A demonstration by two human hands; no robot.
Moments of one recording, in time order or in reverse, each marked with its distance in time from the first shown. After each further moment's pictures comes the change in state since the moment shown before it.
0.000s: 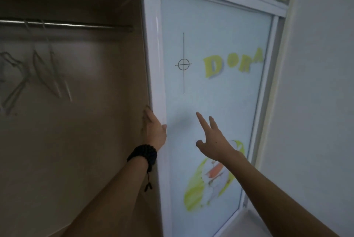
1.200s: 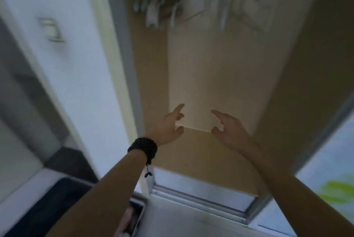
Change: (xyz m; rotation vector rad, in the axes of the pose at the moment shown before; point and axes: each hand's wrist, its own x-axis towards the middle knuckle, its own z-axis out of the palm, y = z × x) left_hand -0.326 -0.182 -0.275 0.258 -0.010 -0.359; right_hand -0.149 -0.227 0.195 0.105 -0.546 -0.615
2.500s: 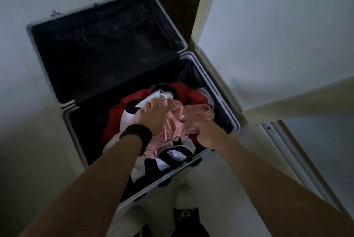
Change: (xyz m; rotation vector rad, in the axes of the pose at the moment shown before) left_hand -0.363 -0.829 0.367 0.437 -0.207 -1.038; right_hand 0.045 -0.018 0.997 -0.221 -1.243 -0.262
